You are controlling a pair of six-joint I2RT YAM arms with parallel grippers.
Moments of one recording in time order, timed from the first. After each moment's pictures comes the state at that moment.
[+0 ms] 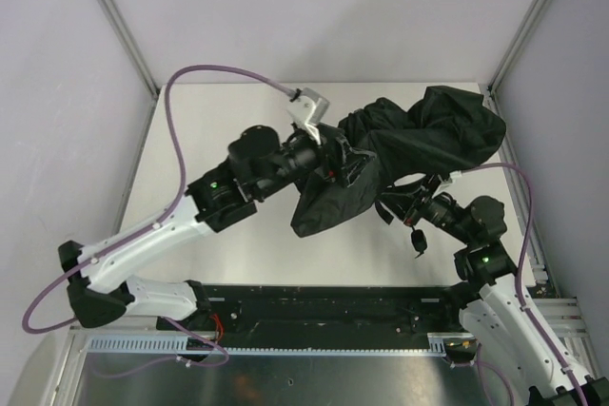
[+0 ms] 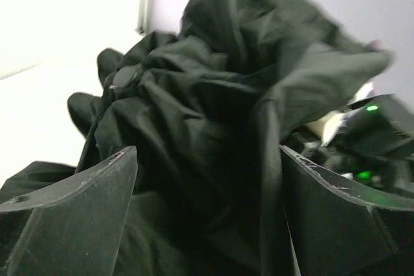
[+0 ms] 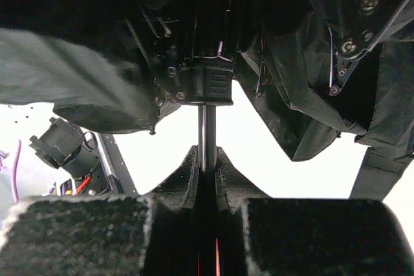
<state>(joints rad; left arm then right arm) -1.05 1.21 1.37 -0.10 -0.07 -0.29 0.34 0.54 0.45 0.24 -0.63 0.40</state>
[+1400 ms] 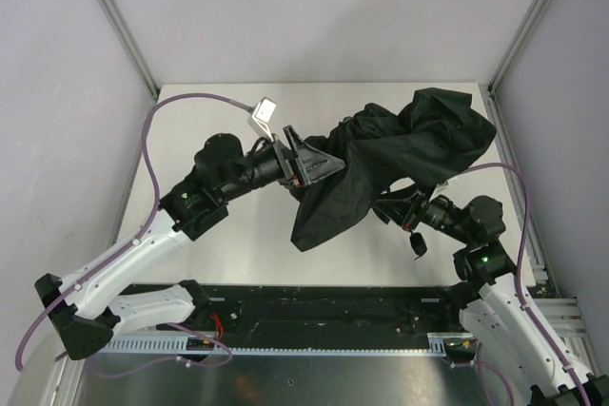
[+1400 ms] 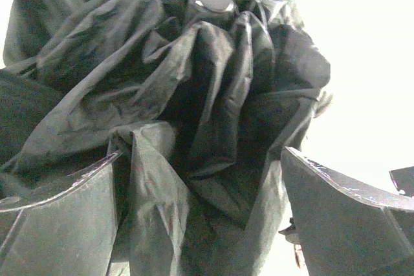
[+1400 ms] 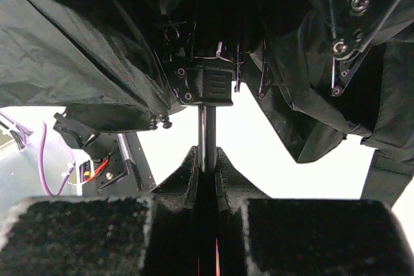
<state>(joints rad) -0.82 1.05 1.13 -0.16 0.23 -0.94 0.36 0.54 0.45 0.24 -0.72 0.40</state>
